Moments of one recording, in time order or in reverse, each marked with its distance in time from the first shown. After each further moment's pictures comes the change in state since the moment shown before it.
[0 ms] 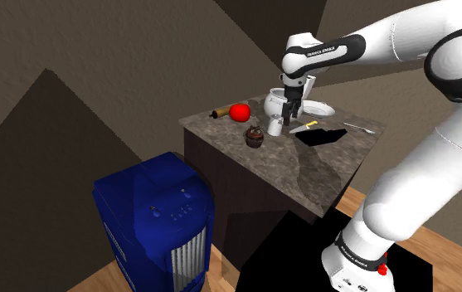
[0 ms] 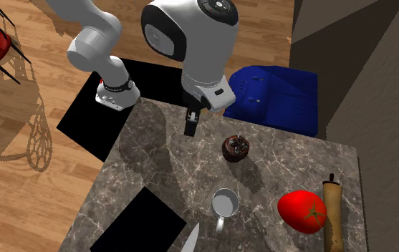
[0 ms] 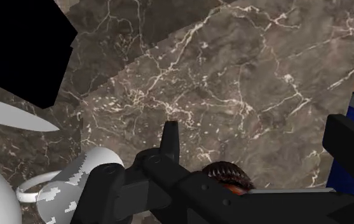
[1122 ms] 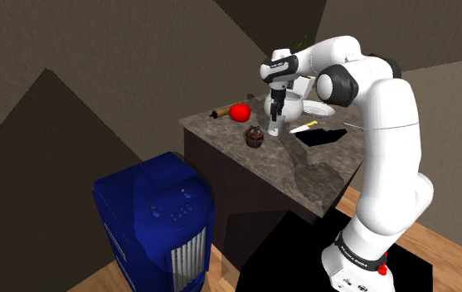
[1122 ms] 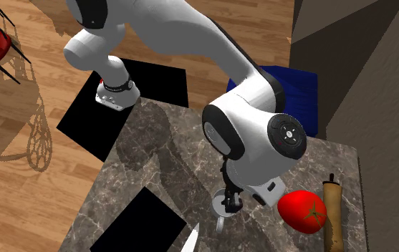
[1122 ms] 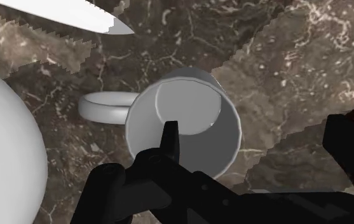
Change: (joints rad) arm -0.183 0.707 -0.039 0.690 0.259 -0.017 -0.390
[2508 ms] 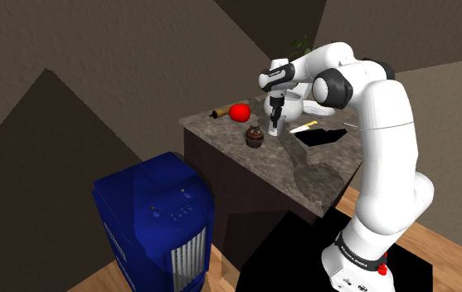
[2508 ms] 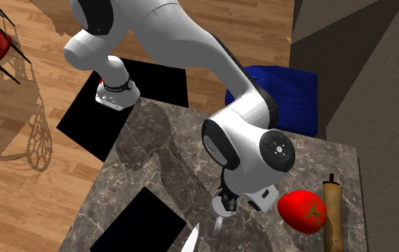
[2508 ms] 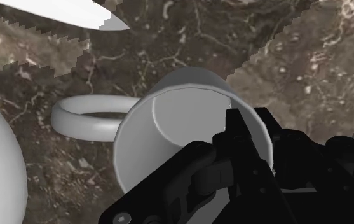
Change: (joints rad) arm -0.013 0.048 0.008 -0.034 0.015 0.080 -0.012
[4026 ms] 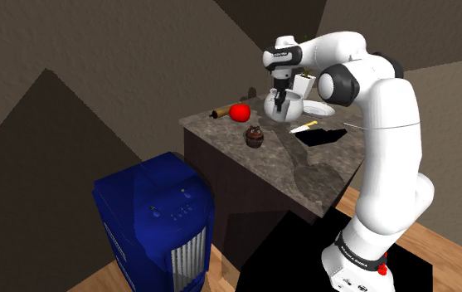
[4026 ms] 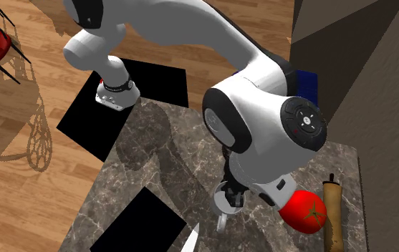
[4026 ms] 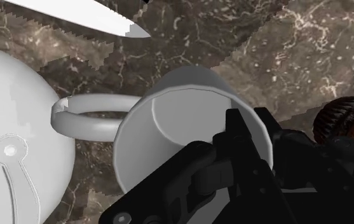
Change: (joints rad) arm -0.005 -0.054 -0.014 0.159 -0.017 -0.209 -0.008
